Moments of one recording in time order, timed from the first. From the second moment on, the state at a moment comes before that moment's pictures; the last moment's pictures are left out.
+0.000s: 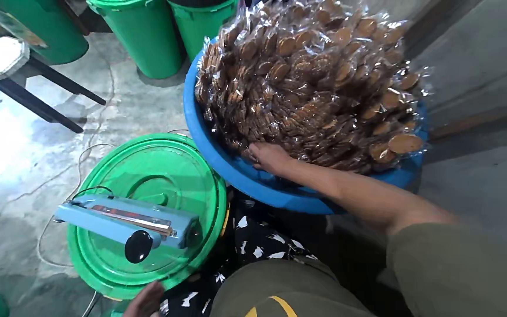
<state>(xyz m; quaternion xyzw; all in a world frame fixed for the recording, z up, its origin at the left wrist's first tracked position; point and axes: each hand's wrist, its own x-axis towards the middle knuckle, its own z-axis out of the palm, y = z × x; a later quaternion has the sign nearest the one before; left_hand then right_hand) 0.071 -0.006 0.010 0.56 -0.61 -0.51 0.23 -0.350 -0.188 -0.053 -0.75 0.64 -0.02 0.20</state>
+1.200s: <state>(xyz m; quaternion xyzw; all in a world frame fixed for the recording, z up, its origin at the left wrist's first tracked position) 0.094 -0.097 -0.071 0.67 -0.16 -0.44 0.57 -0.068 -0.144 -0.007 -0.90 0.39 -0.07 0.19</state>
